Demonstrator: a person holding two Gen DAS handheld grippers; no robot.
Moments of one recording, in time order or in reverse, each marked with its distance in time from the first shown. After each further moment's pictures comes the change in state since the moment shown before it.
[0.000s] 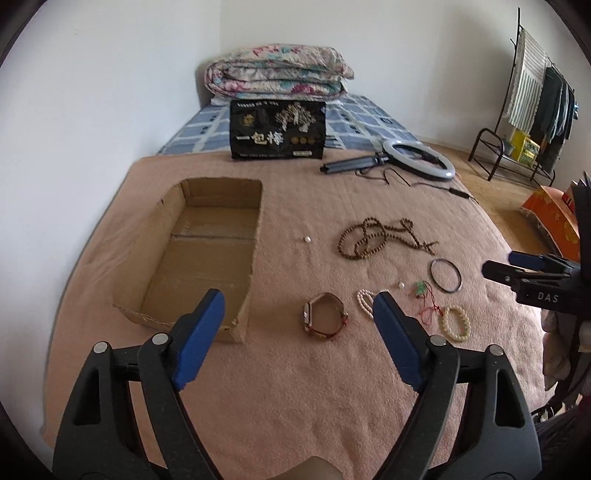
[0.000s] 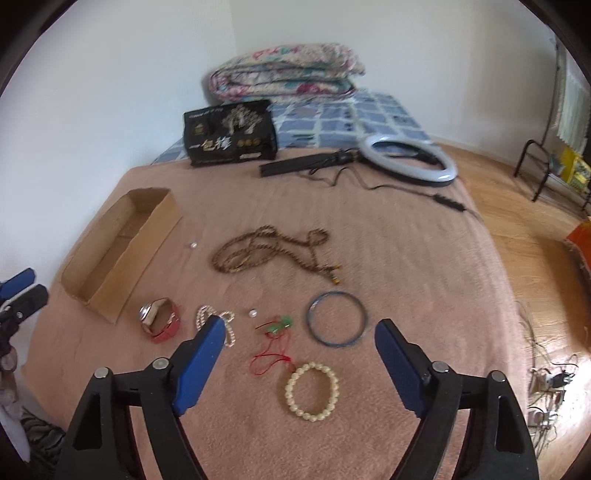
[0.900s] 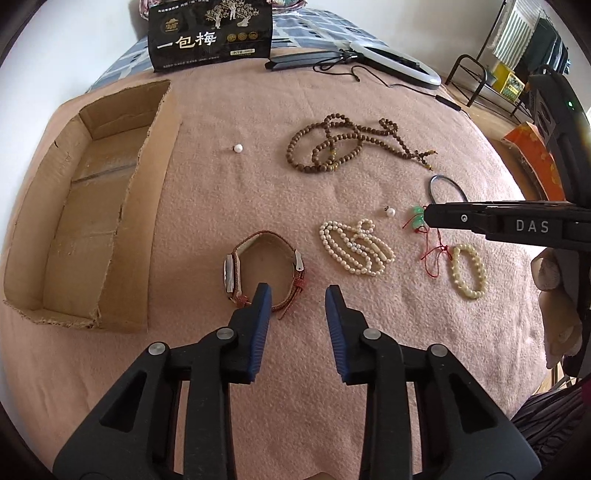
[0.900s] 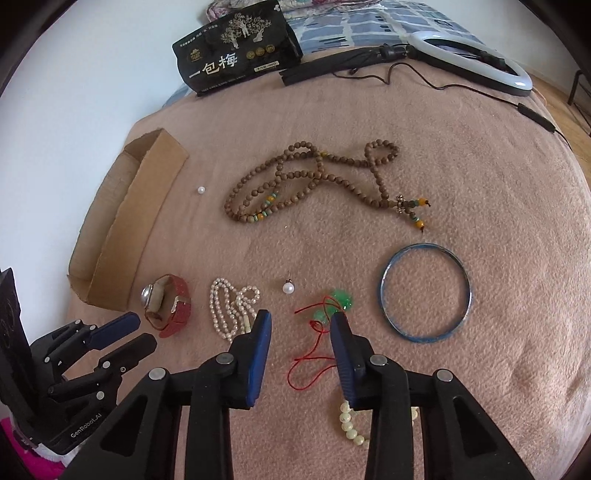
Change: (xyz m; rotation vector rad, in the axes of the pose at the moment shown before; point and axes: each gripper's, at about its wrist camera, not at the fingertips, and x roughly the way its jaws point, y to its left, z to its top) left arm 0.118 -0.040 -0.020 0.090 0.314 -0.114; right arm 0.110 0.000 0.011 0.081 0.299 0.155
